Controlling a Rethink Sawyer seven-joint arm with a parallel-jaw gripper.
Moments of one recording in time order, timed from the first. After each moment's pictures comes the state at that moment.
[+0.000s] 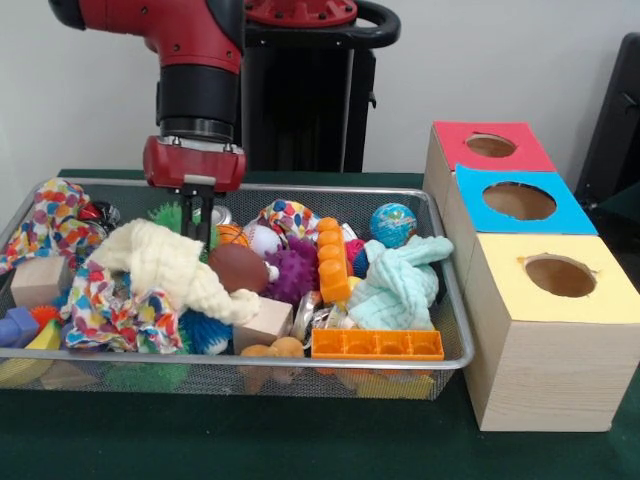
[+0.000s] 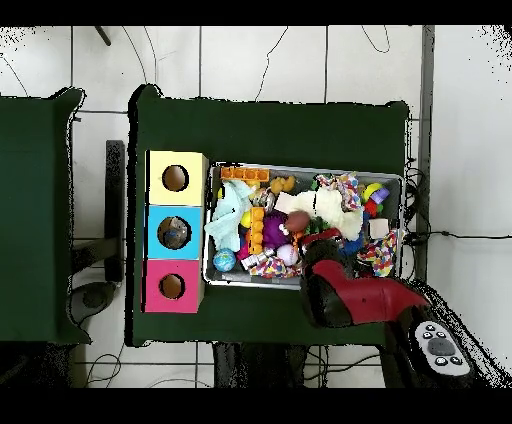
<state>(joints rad) -0.58 -0.58 0.05 1.85 -0.68 -0.36 1.46</state>
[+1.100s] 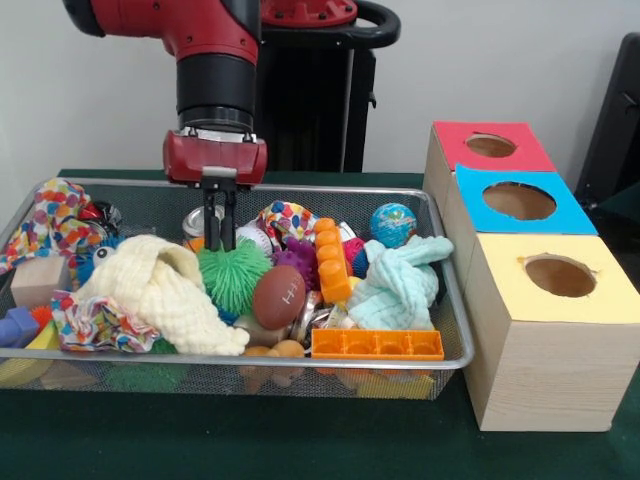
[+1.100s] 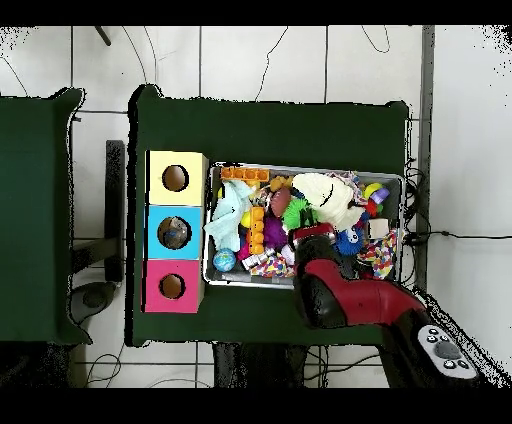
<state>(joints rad) -0.68 -0.60 0.18 1.93 -0.63 -0.43 1.46</state>
